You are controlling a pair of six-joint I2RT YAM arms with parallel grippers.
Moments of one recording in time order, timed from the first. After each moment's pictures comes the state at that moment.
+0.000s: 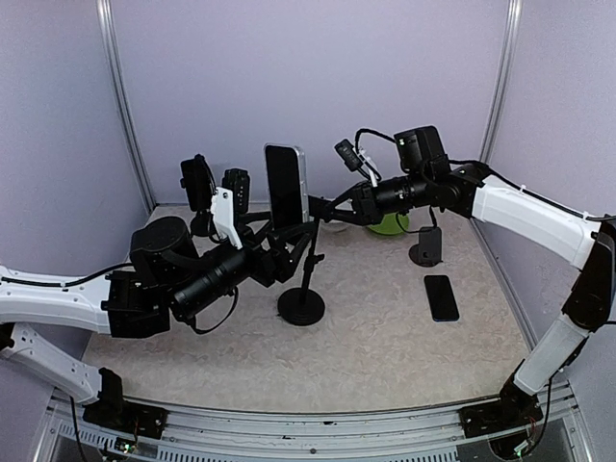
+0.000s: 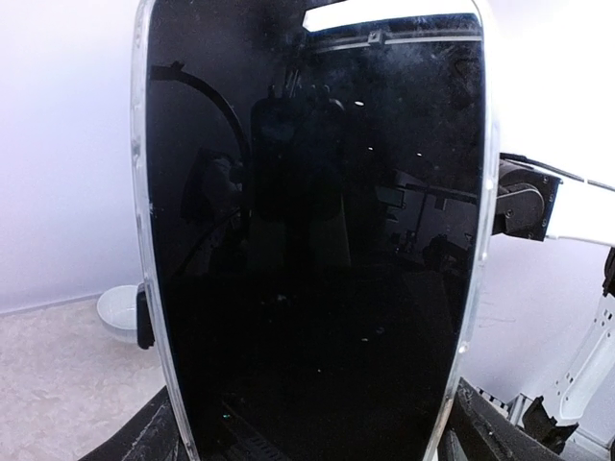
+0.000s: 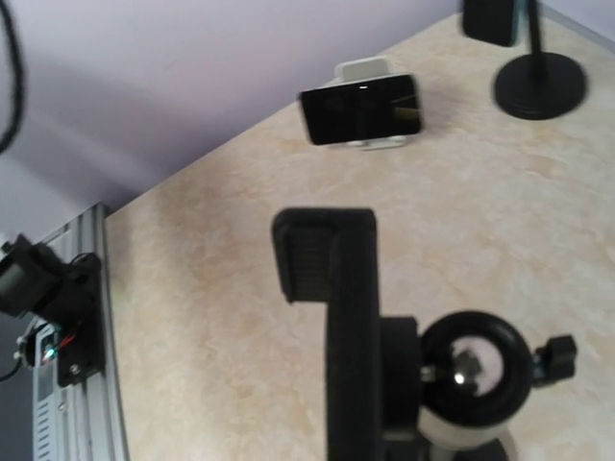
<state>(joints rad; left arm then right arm) -1.24 1.24 0.89 0.45 -0.45 -0.20 0.67 1.61 1.51 -0.37 -0.66 0.07</state>
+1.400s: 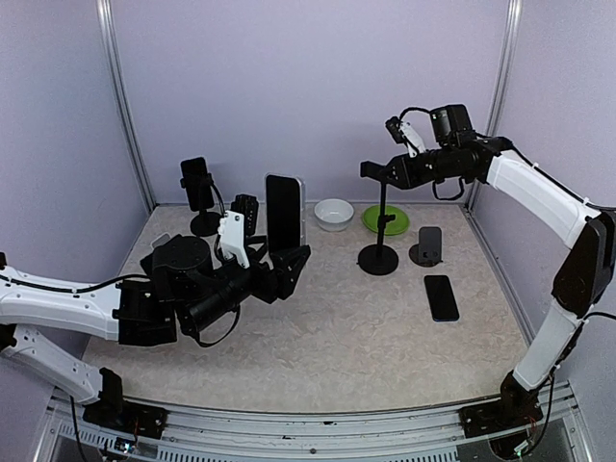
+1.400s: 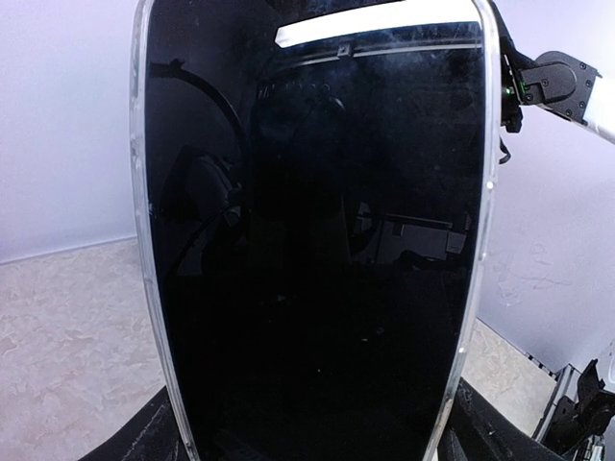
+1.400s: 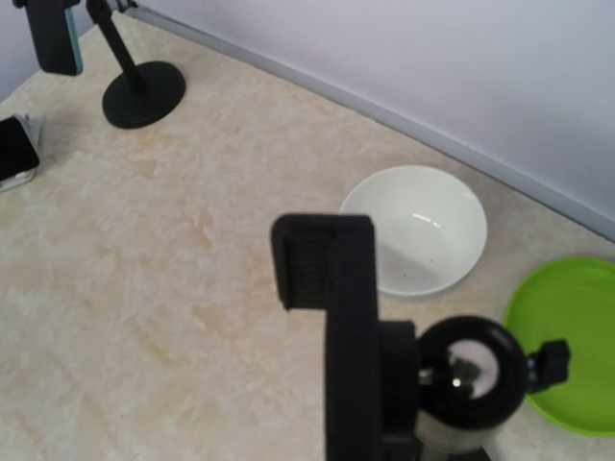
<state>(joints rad) -1.24 1.26 0.83 0.38 -0.57 -0.26 0.40 1.69 1.72 -0.59 -0.33 -0.06</state>
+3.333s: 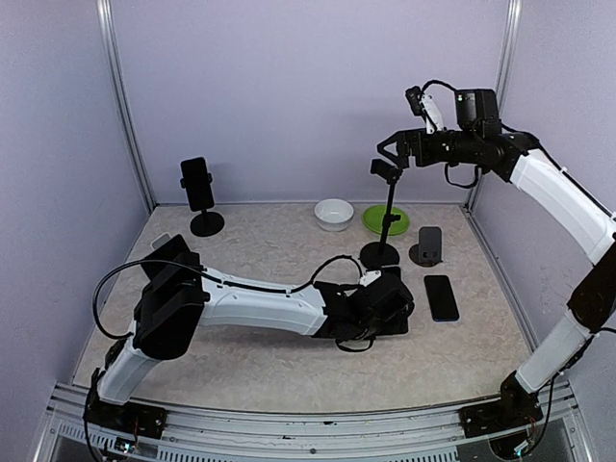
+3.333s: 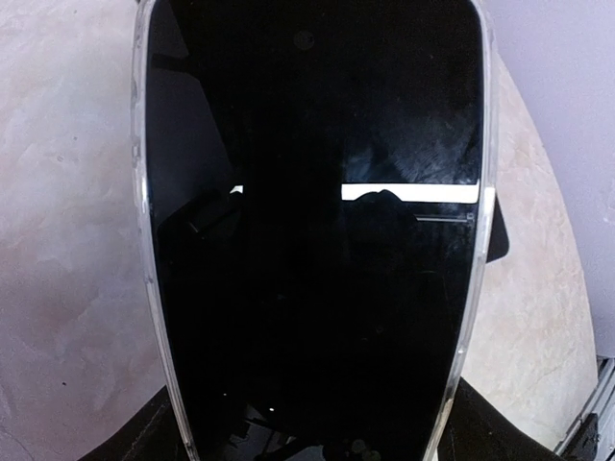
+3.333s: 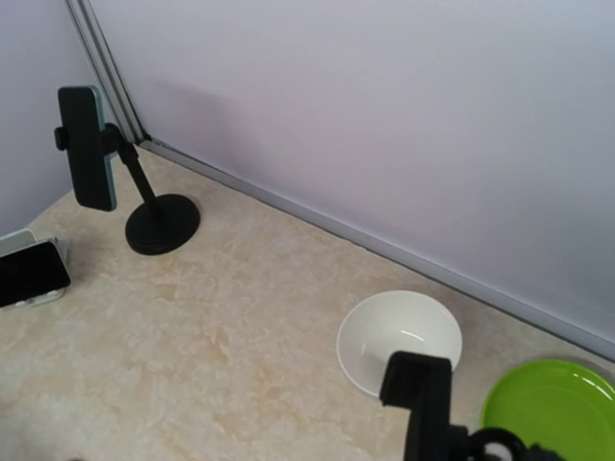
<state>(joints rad) -1.26 2.34 1.85 -0.29 -0.39 -0.97 0.40 1.58 1.71 -0.47 -0.31 0.02</state>
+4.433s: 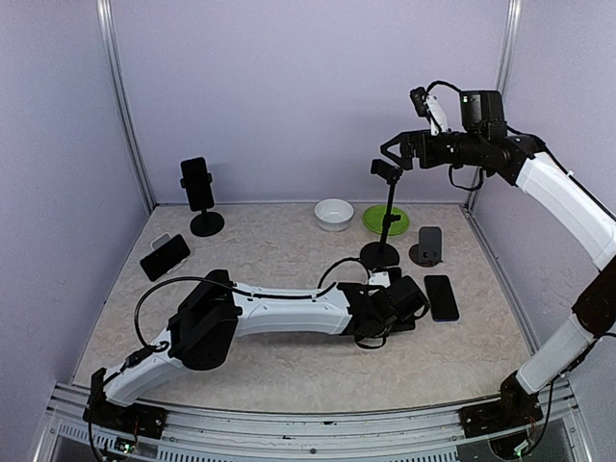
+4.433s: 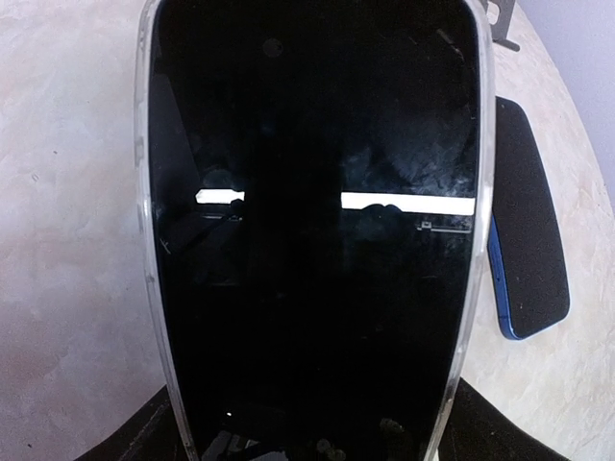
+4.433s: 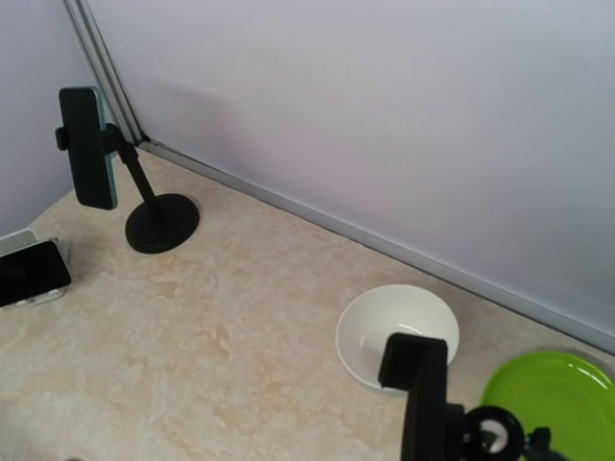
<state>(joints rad) -1.25 2.60 2.23 -0.52 -0.48 -1.04 0.40 1.53 1.67 -0.47 -0.30 0.02</state>
